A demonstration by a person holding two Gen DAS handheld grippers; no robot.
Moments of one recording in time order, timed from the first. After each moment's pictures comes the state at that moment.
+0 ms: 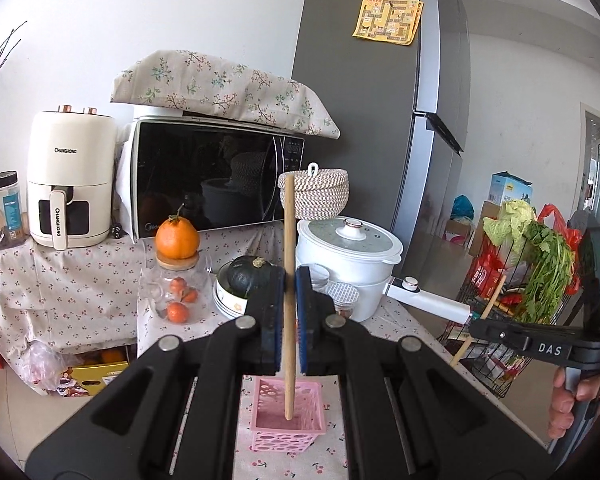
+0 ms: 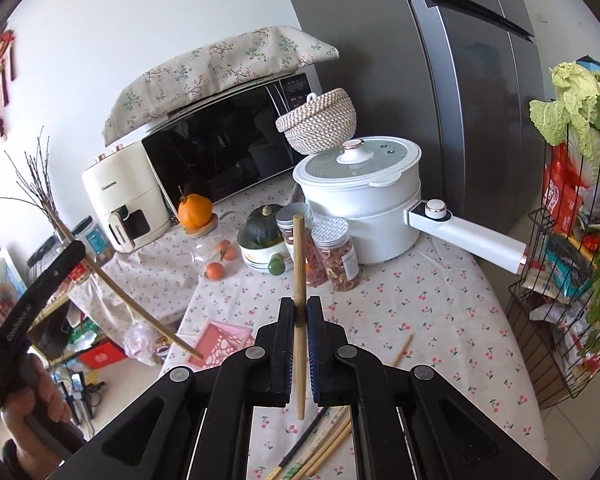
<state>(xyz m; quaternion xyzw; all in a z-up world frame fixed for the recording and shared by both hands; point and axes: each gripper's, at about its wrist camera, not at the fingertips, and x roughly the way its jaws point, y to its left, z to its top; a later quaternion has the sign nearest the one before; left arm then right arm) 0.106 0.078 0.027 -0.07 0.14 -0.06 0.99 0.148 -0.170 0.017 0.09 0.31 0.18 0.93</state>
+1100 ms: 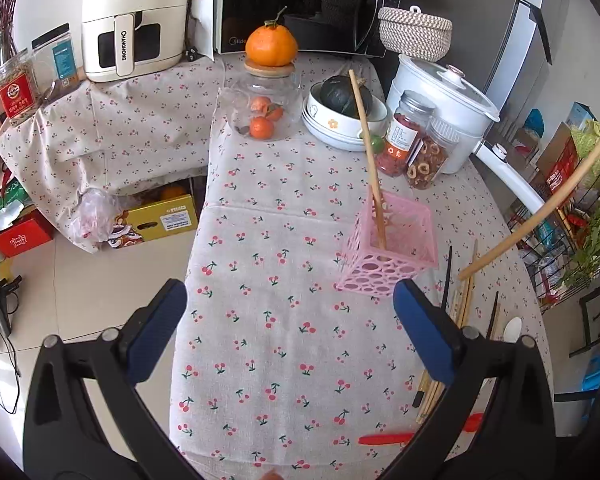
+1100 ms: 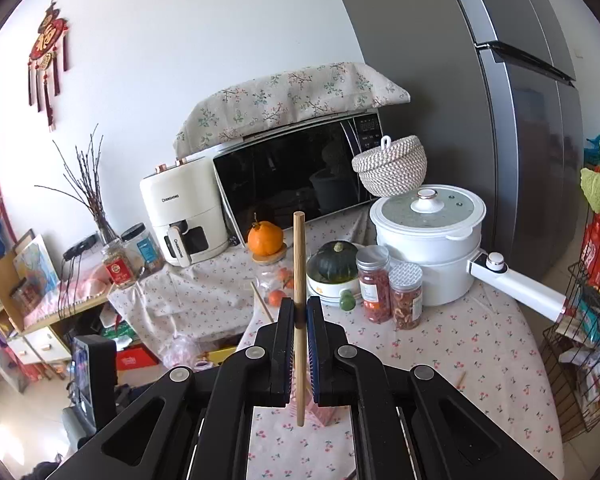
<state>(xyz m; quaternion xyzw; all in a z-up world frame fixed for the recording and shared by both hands) 0.094 0.129 -0.056 -0.10 0.43 0.05 0.90 0.117 -0.103 0.078 0.07 0.24 0.24 0.94</state>
